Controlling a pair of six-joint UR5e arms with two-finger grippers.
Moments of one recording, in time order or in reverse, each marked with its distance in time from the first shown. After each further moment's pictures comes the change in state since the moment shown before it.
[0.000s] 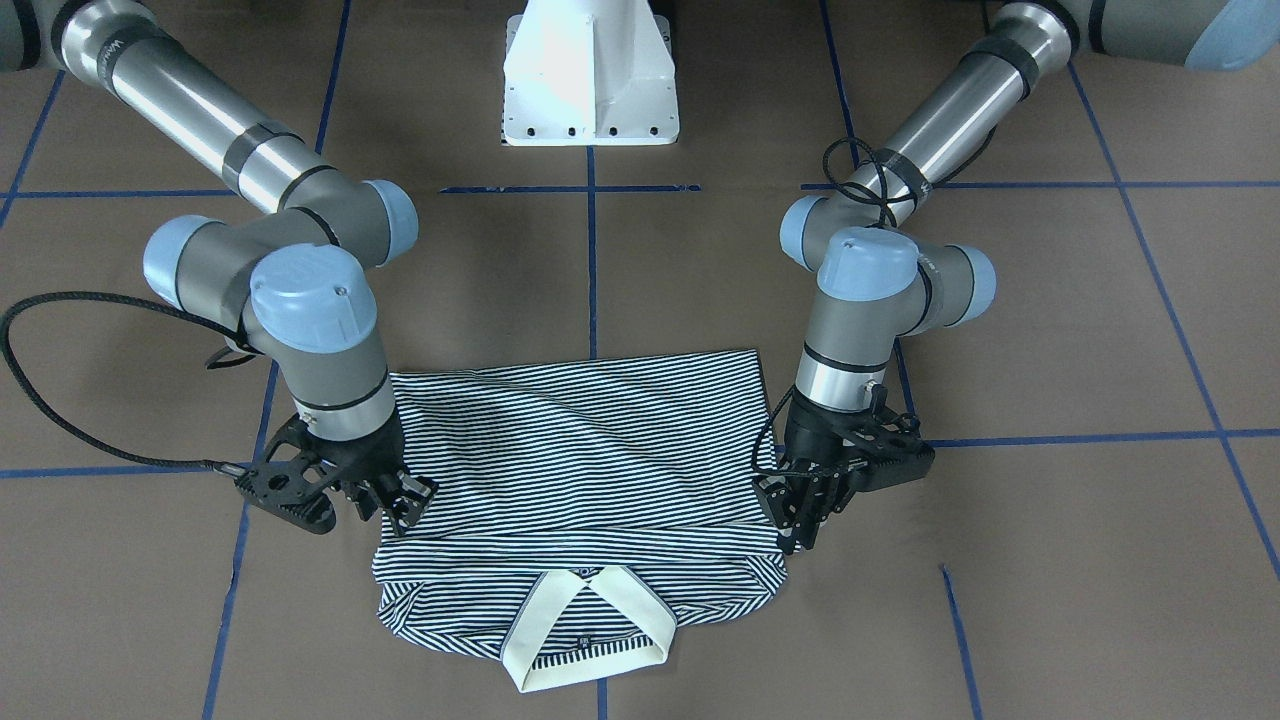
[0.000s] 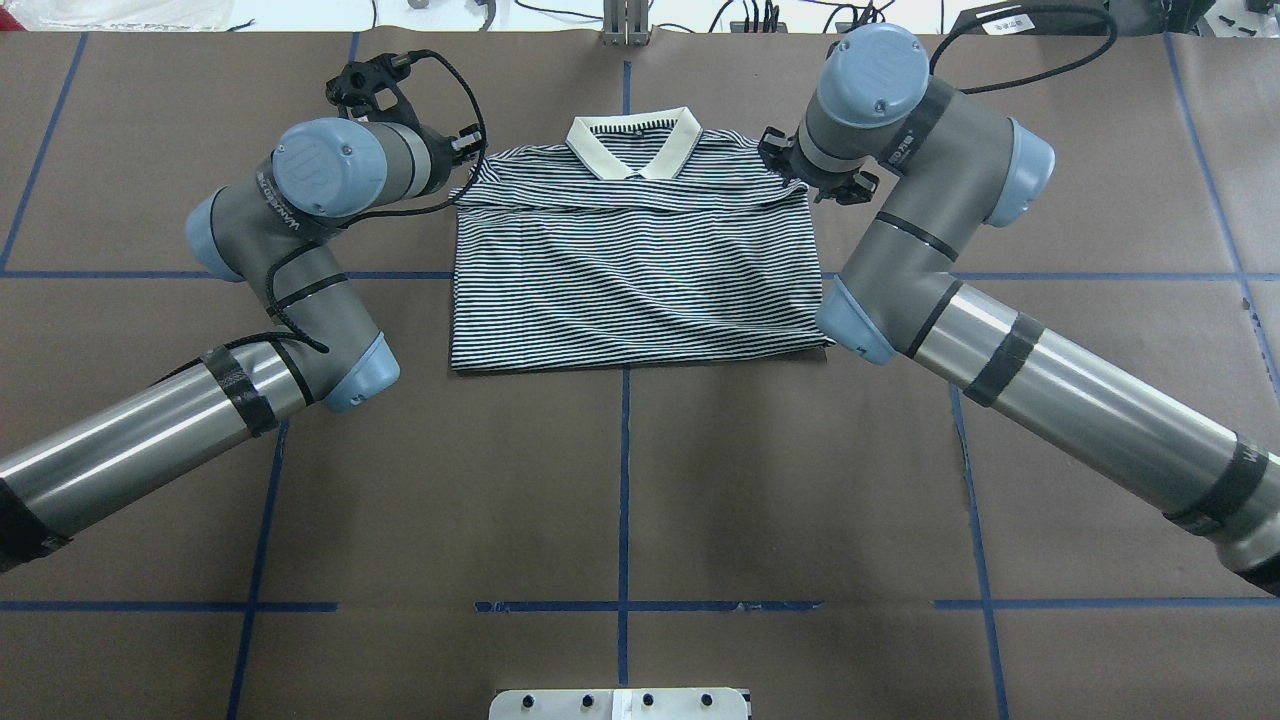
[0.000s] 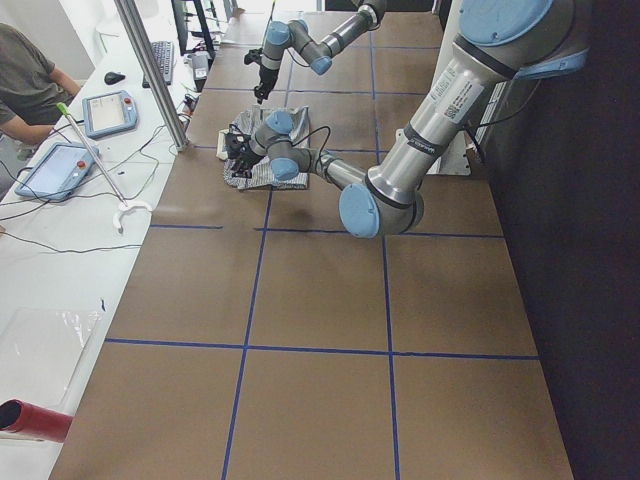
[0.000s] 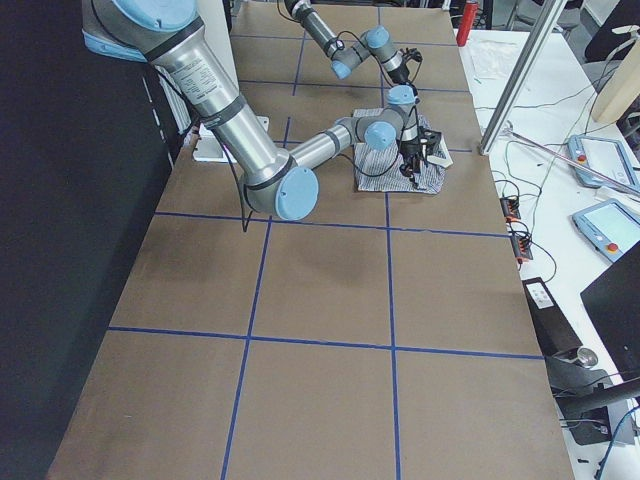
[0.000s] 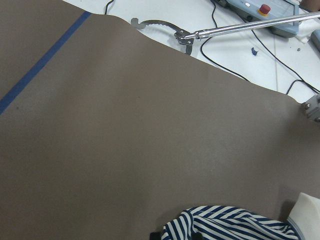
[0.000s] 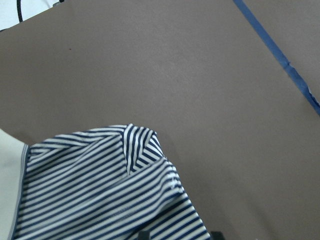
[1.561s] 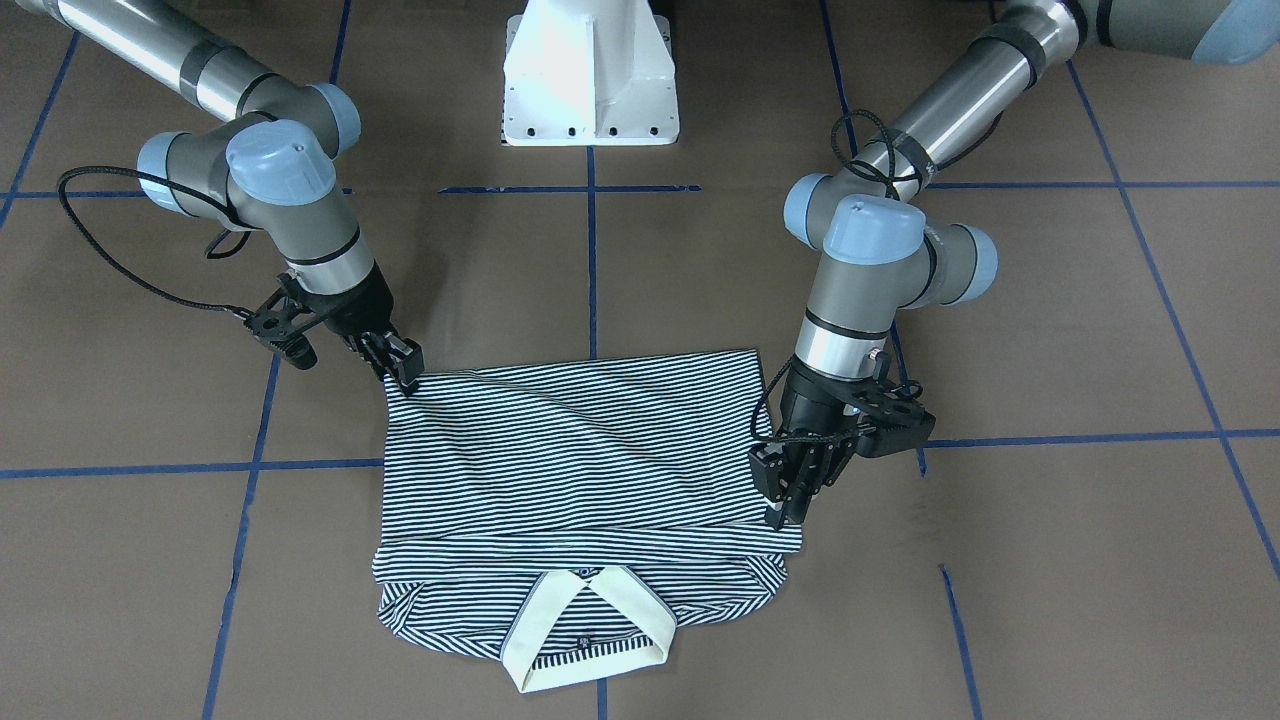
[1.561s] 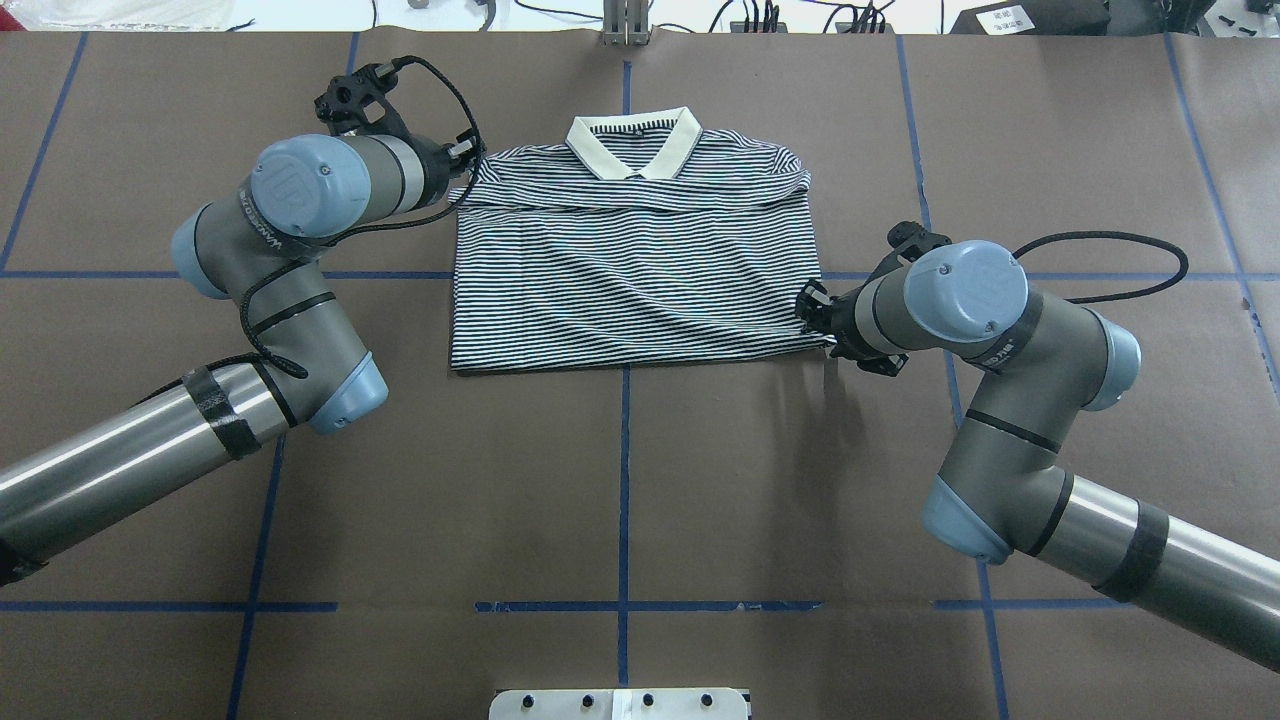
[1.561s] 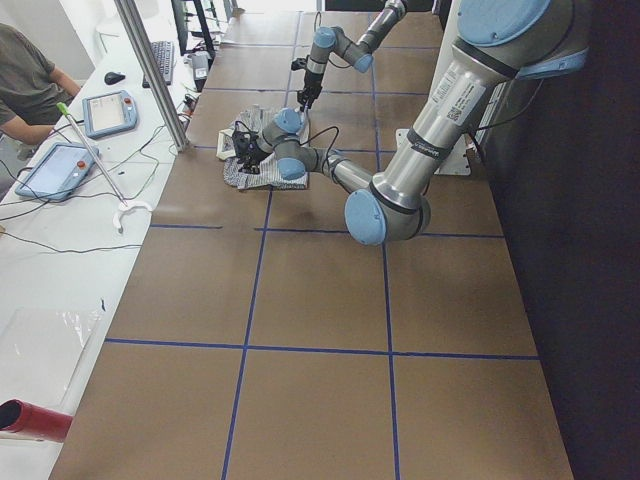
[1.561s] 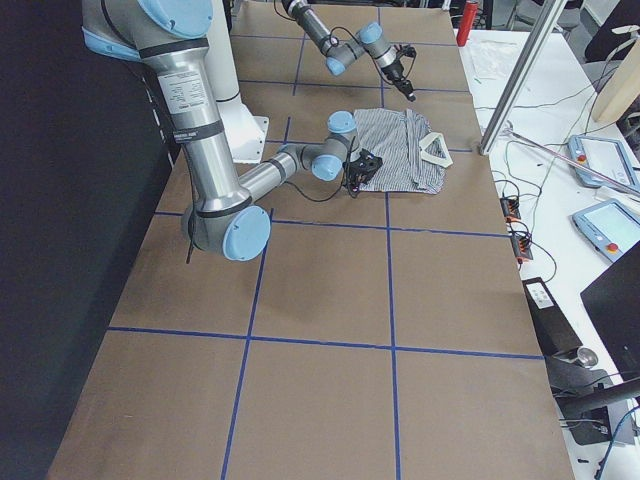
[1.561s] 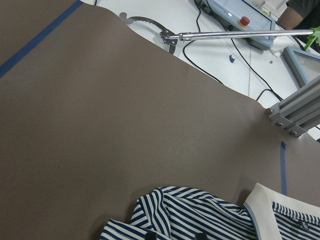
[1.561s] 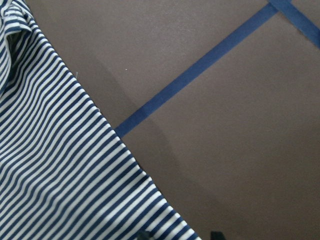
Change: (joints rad) left arm 0.018 0.047 -0.084 -0.010 0.003 -0.095; right arm -0.186 -0.316 0.261 0.172 -0.038 0.364
